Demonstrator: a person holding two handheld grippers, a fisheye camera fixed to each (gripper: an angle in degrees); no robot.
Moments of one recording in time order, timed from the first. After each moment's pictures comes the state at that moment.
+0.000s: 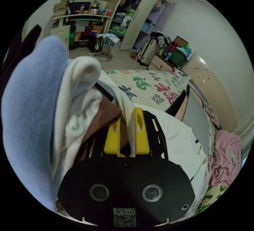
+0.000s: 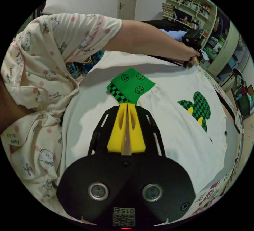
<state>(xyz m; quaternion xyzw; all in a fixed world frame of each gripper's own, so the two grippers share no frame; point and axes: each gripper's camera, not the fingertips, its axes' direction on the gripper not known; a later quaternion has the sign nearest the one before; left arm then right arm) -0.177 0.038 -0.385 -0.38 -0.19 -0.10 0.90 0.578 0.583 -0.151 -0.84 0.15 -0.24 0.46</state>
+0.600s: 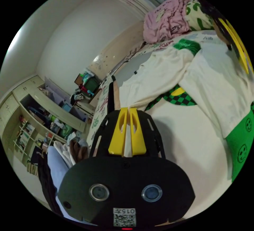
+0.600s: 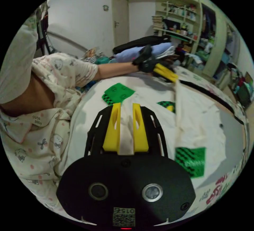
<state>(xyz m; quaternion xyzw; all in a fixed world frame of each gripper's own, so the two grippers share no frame) 0.158 0.181 -0.637 -0.24 0.11 0.56 0.78 0.555 0.548 -0.053 -0.78 0.16 -0.23 0.56</state>
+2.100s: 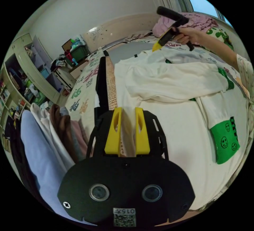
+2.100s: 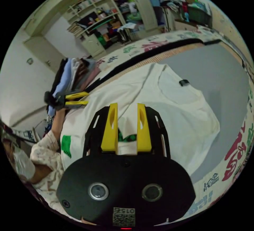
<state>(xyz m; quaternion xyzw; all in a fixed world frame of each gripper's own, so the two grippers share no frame) 0.035 0.172 -0.588 -0.42 0.16 0.42 0.79 0.917 0.532 0.405 -0.68 0.46 -0.02 0.56</state>
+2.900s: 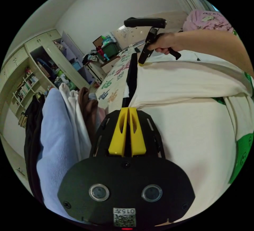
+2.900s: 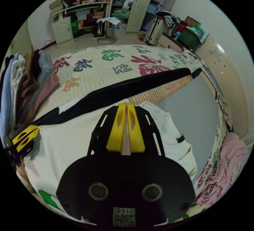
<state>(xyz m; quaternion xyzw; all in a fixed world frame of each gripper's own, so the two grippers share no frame) -0.070 0.105 -0.576 -0.36 -0.02 0.44 0.82 1.098 0.795 0.626 -0.67 0.57 -0.23 0.40</state>
